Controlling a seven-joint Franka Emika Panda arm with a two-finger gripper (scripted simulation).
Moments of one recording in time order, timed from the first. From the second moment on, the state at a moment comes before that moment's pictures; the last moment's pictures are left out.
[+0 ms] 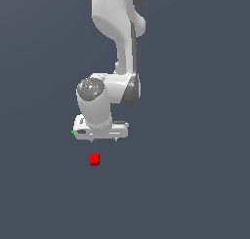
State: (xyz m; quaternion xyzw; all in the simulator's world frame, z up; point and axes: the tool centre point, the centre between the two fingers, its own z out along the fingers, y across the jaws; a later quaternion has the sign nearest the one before) arm 0.048 -0.090 0.111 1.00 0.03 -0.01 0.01
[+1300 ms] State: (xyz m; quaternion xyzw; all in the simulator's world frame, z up) arm 0.105 -0.139 0.069 1.00 0.08 0.00 0.00
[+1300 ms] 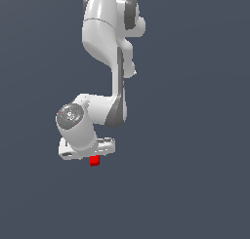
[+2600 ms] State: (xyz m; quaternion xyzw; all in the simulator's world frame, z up) arm 0.105 -0.139 0.019 1.00 0.08 0.00 0.00
